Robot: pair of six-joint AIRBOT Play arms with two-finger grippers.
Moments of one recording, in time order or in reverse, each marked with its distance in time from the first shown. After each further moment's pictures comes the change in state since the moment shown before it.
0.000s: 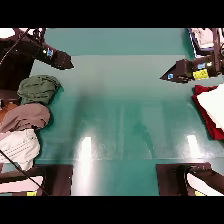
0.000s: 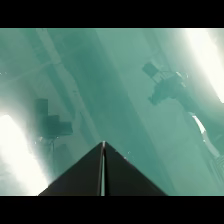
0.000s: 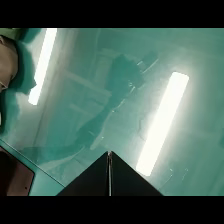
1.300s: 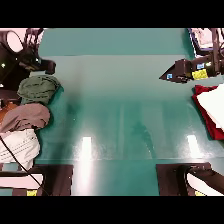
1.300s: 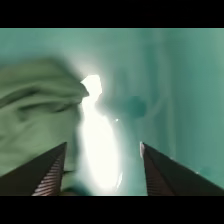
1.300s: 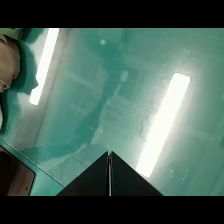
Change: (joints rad) left arm 0.131 -0.084 -0.131 0.465 0.155 -0.180; right arm 0.006 0.000 0.000 0.002 -0.006 0.000
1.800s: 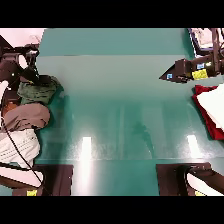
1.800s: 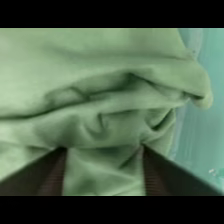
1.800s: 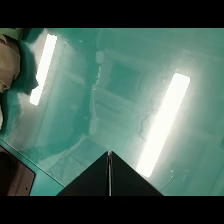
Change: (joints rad) left arm 0.142 -0.139 -0.130 0.034 0.153 -0.034; right arm 0.000 0.000 0.000 0.000 -0.001 0.000
